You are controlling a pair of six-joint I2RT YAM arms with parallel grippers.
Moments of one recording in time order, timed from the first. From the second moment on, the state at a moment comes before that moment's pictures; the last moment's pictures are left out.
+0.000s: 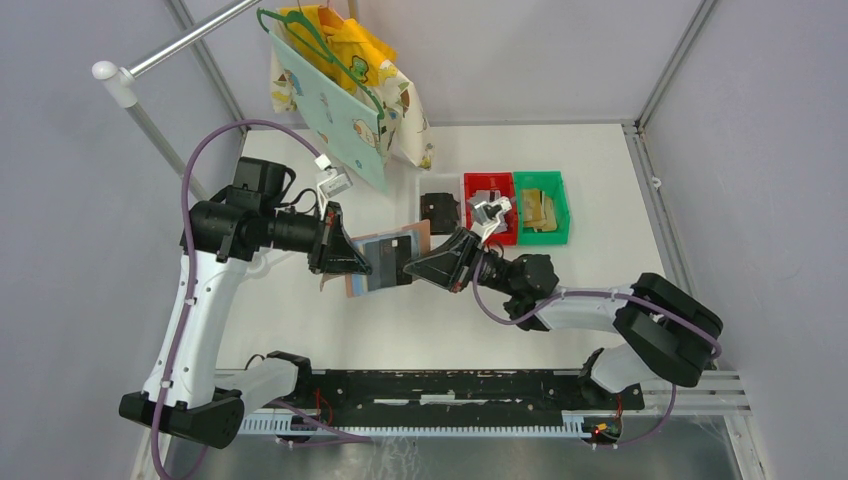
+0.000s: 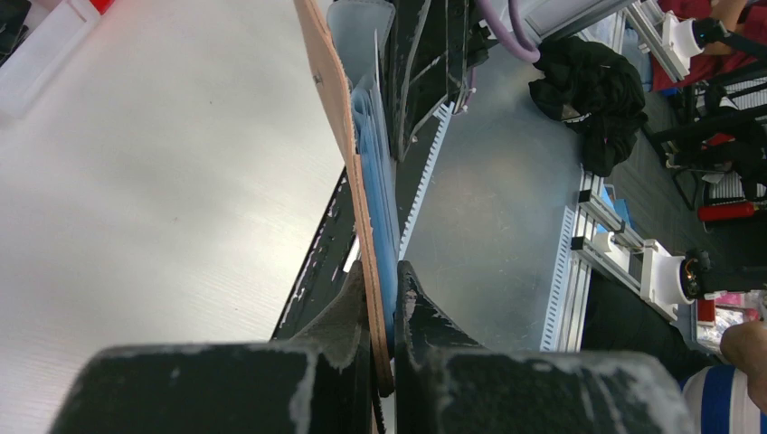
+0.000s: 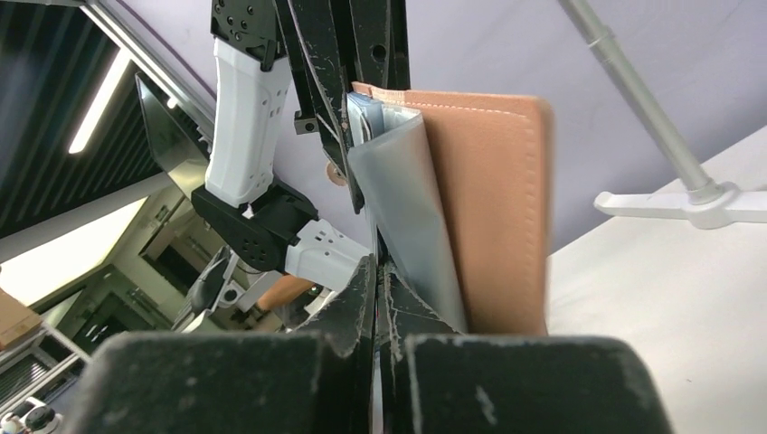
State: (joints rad) left arm -0.23 1.11 1.48 -1.35 1.06 0.28; right arm 0.92 1.47 0.54 1.48 -0.43 1.11
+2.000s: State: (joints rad) left arm -0.23 1.10 1.50 -1.41 0.89 0.39; right arm 0.57 1.38 0.99 0.30 -0.16 0.48
